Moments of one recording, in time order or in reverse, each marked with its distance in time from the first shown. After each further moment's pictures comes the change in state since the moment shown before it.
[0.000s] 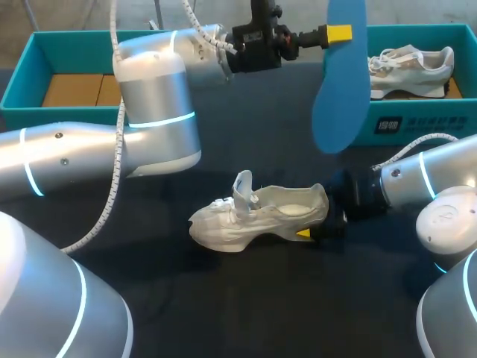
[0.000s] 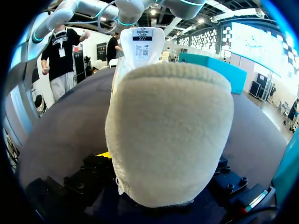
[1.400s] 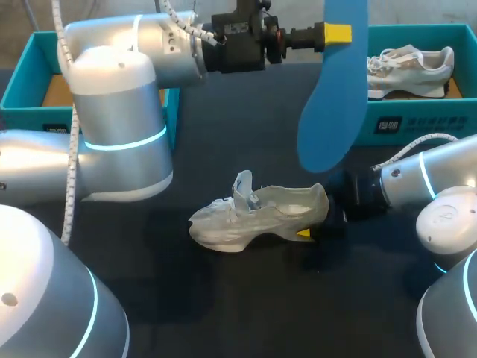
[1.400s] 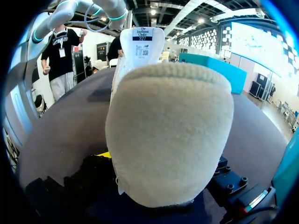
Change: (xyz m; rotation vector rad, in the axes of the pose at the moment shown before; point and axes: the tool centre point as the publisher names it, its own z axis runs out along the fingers) left arm 0.111 0.025 -0.002 -0.049 -0.130 -0.057; right arm 0.000 0.000 0.000 0.000 0.000 0.000
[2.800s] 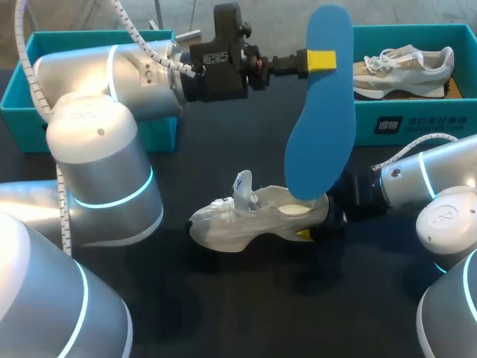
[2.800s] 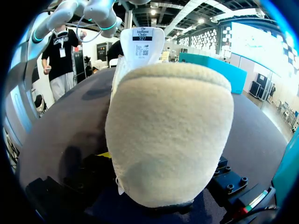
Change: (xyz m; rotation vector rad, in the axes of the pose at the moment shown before) left arm 0.026 0.035 -0.023 0.034 -0.006 0.001; right arm 0.000 0.000 0.000 0.000 0.000 0.000
